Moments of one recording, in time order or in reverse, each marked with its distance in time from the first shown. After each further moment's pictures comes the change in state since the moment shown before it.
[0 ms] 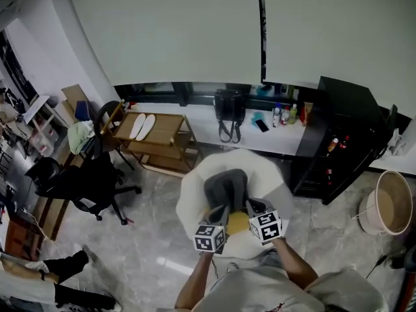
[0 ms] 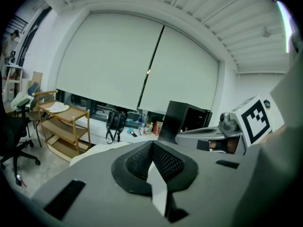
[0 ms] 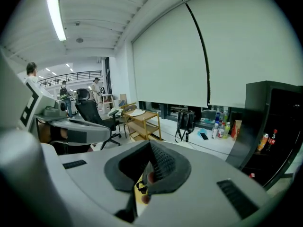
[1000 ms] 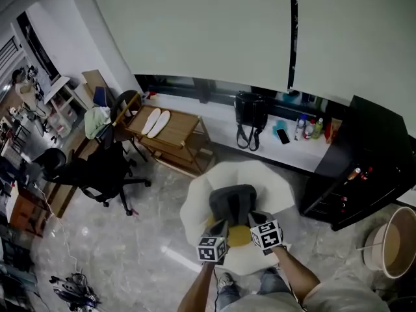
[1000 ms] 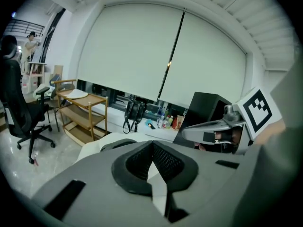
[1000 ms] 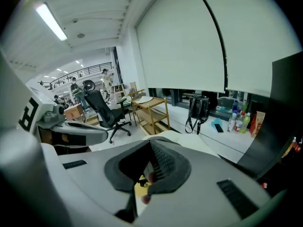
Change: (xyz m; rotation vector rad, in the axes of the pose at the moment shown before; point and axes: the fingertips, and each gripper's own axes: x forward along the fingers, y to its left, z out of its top) left arm 0.093 0.051 -0.039 -0.131 0.082 0.241; right arm 0.099 -0.072 -0.037 -0.014 0.166 0.200
